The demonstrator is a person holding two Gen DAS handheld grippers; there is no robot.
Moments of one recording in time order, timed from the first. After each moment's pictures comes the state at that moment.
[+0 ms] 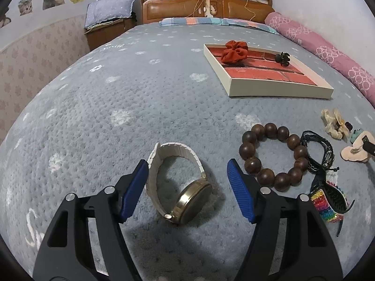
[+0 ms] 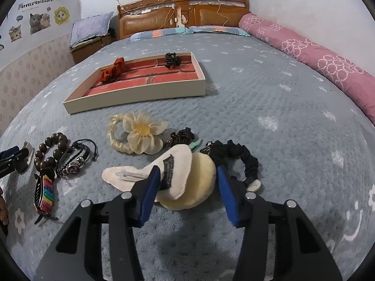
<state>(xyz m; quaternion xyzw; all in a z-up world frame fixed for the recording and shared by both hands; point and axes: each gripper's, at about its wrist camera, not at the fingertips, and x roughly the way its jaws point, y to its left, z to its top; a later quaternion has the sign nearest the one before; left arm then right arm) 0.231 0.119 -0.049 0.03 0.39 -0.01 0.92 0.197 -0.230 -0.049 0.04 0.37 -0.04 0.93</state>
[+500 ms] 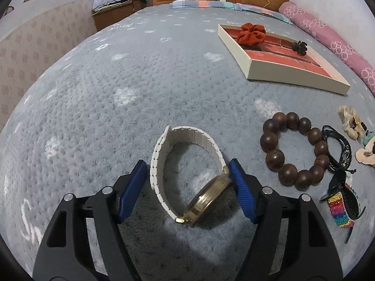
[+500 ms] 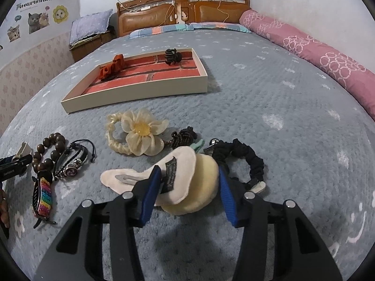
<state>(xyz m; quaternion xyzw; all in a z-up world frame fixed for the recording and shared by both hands) 0.247 0.125 -0.067 0.01 0.44 0.01 0.90 0.204 -0.228 -0.053 0.05 0.38 -0.03 0.92</state>
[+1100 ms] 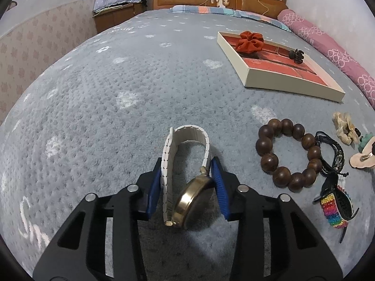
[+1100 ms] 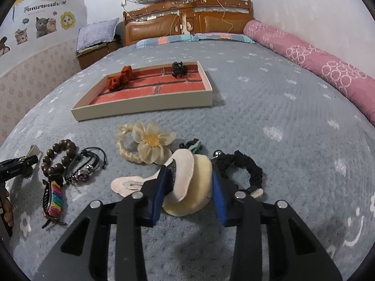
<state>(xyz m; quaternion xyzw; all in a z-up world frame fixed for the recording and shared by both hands) 0.241 0.129 -0.060 0.00 0.42 0.01 0.91 0.194 -0.227 -0.037 0.05 0.34 -0.02 0.94</state>
